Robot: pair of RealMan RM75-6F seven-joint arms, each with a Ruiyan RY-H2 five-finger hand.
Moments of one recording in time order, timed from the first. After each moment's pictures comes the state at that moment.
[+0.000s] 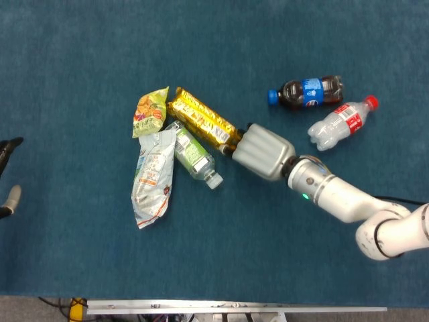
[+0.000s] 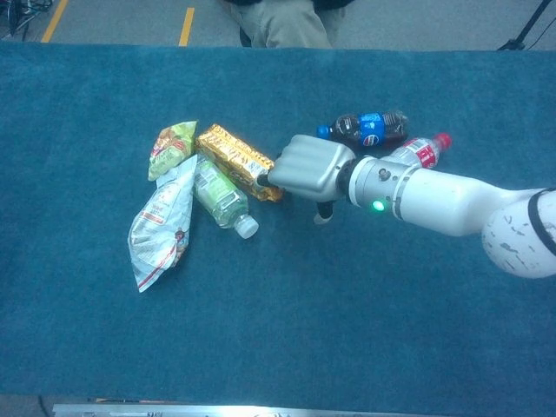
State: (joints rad) left arm -0.13 -1.05 0.06 -1.66 1.56 1.36 0.03; right arm 1.07 -1.59 -0.03 -1.58 -0.97 0.78 -0.86
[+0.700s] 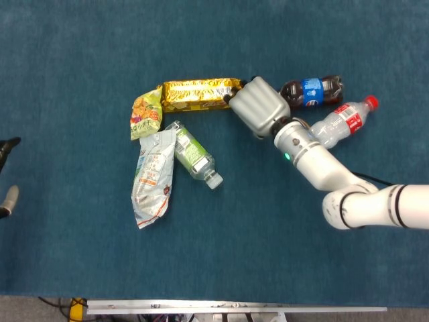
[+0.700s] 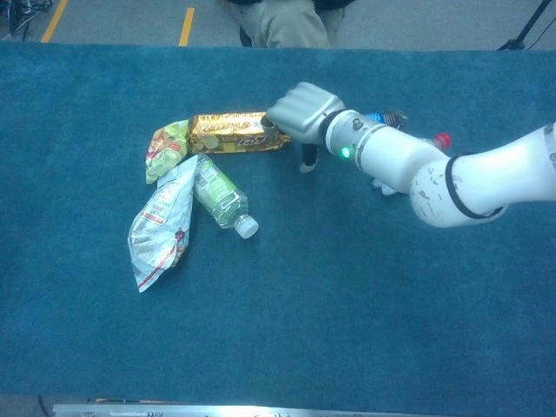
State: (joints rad) left arm -0.13 -1.03 0.05 -1.68 1.56 1.38 0.05; right arm 1.13 -1.71 0.10 -1.34 -0.75 0.80 -0.84
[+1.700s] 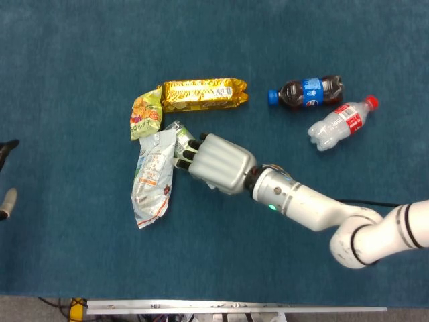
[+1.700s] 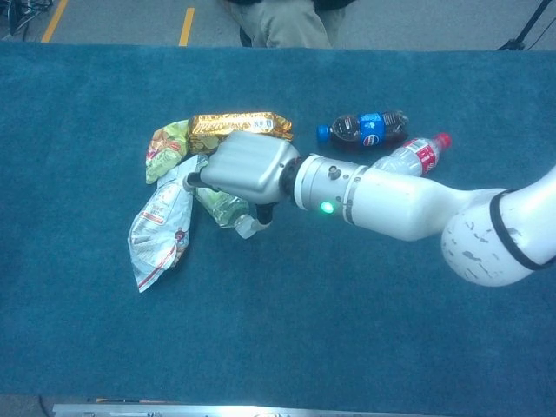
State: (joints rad) left arm -0.11 -1.02 0.06 -1.70 1.57 1.39 0.05; right arm 1.14 -1.65 0.07 -1.63 -1.02 0.79 -0.78
